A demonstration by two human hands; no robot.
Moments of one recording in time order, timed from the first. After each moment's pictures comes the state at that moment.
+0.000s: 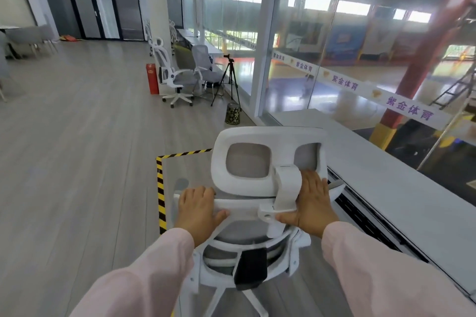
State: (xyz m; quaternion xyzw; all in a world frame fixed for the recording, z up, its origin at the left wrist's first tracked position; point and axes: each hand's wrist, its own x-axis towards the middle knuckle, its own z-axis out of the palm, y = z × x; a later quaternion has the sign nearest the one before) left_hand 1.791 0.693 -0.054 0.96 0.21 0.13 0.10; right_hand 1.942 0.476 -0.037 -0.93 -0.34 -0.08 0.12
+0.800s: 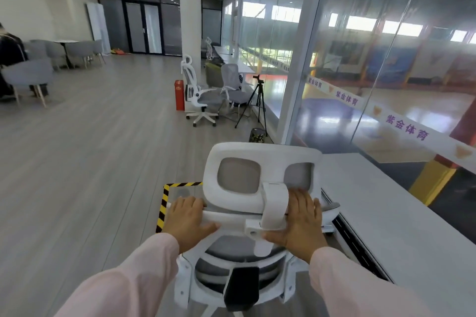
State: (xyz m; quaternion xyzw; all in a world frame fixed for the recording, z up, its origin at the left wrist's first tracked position) left_hand 2.116 0.889 -0.043 0.95 0.29 0.08 0.11; right_hand 2.289 0.684 -0.044 -0.90 -0.39 -0.08 0.16
